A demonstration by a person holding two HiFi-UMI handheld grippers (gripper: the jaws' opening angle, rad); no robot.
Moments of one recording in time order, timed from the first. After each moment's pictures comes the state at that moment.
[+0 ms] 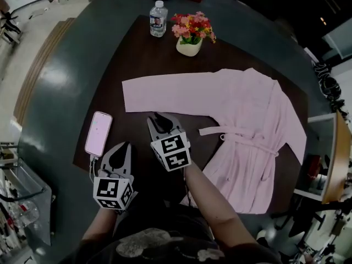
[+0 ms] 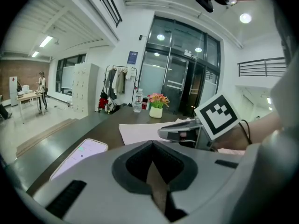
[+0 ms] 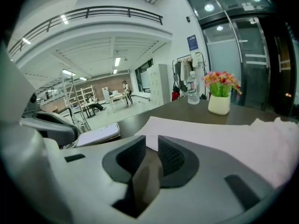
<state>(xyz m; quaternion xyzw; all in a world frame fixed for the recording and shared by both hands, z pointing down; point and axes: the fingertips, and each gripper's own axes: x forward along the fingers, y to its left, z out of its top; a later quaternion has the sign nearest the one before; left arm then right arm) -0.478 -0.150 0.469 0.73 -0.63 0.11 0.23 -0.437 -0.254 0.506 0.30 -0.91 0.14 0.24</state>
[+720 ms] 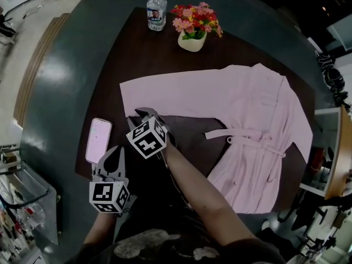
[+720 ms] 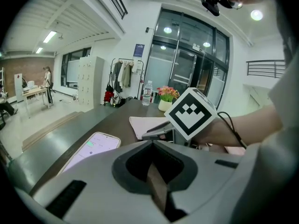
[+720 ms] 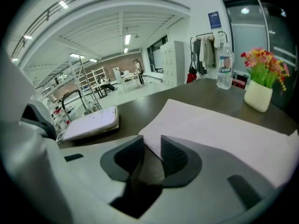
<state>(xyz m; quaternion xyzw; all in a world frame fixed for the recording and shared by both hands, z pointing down) -0.515 -0.164 0.501 0.70 -0.64 0.13 0.28 -0.524 -0.266 0.574 0.19 -0.90 0.15 0.36</state>
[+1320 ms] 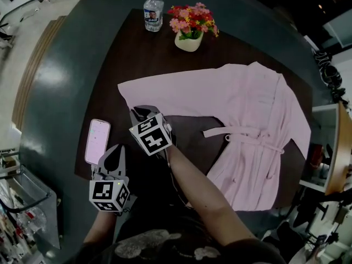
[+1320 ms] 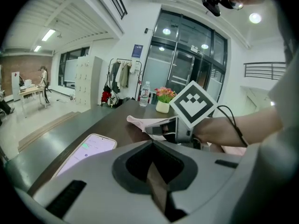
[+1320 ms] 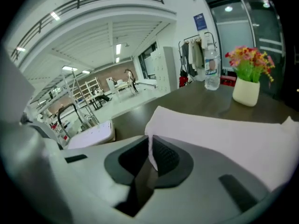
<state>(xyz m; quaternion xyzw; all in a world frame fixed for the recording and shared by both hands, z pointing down) -0.513 -0.167 0.495 0.71 -0.63 0.12 0.27 -0.515 -0.282 0.548 0.23 -0.90 0.20 0.31</state>
